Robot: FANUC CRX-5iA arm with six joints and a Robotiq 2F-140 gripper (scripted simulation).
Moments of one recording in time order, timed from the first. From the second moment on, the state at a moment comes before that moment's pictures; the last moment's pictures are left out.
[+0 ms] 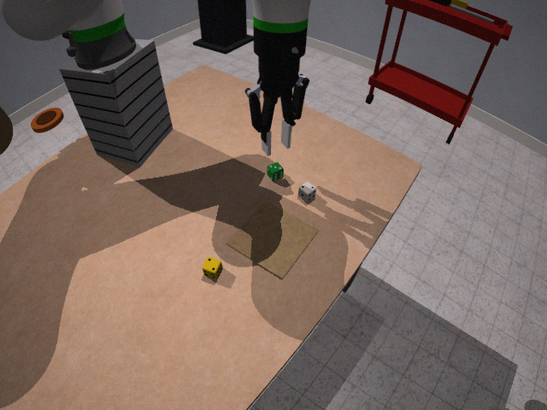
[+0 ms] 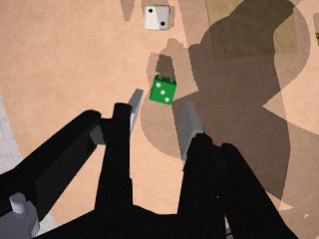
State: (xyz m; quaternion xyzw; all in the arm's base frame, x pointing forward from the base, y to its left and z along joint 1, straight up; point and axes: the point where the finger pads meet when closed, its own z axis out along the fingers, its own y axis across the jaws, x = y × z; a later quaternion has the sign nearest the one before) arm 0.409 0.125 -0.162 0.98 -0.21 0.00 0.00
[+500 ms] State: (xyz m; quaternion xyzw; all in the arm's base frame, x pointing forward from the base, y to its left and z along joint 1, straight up) arm 0.409 0.125 -0.175 0.98 -0.21 0.00 0.00
